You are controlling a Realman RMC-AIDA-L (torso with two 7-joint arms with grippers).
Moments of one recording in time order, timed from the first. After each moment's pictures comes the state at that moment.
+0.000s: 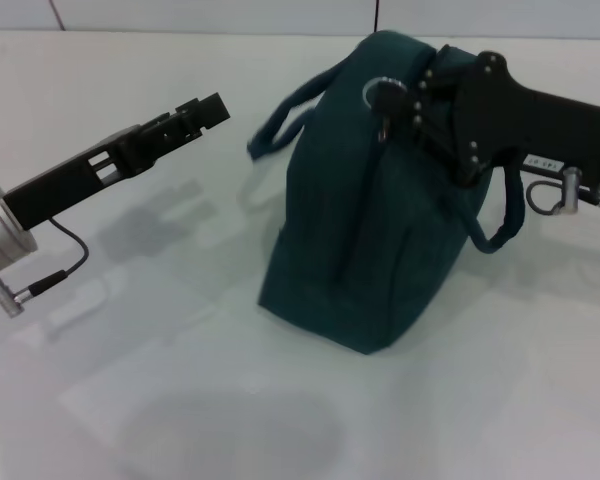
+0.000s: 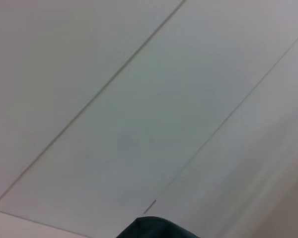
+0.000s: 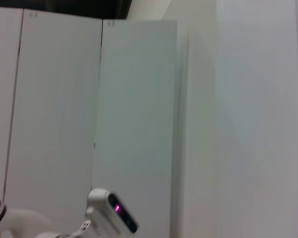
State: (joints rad) left arm -0.34 -2.04 0.94 0.53 1.30 1.56 -1.67; right arm 0.63 2.03 -1.27 -0.51 -1.15 -1.55 0.97
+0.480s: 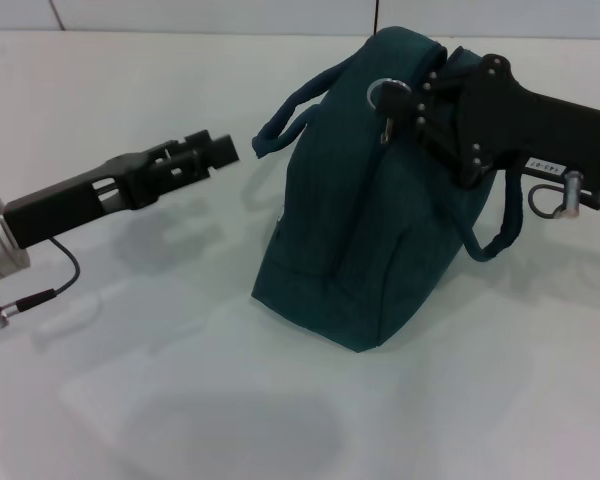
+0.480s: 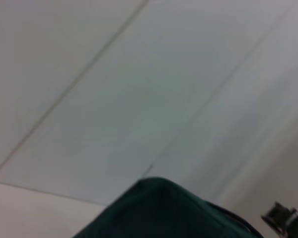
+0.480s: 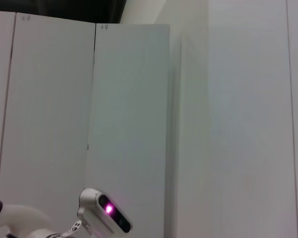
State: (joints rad) left arm -0.34 -2.02 0.94 0.56 1.41 1.60 -1.67; right arm 0.62 2.03 -1.28 -0.51 -1.13 -1.54 0.96
